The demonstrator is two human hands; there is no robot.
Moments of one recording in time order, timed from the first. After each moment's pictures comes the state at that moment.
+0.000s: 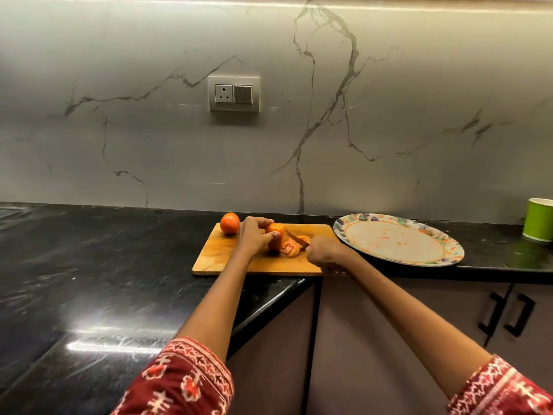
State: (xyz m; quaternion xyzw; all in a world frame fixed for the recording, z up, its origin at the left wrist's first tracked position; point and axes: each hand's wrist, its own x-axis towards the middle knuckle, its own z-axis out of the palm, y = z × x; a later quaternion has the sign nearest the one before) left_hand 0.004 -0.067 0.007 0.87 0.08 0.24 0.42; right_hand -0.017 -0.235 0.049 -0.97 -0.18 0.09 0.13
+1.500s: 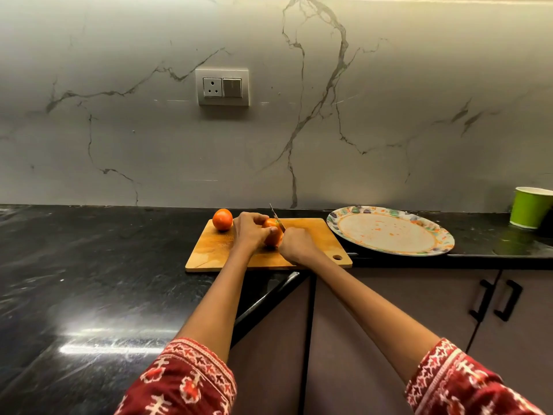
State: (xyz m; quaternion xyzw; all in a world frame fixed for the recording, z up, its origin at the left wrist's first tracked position) left_hand -0.002 -0.082 0.008 0.86 0.10 0.30 0.41; right_hand -0.009 -0.195 0.021 -0.96 -0.18 -0.02 0.23
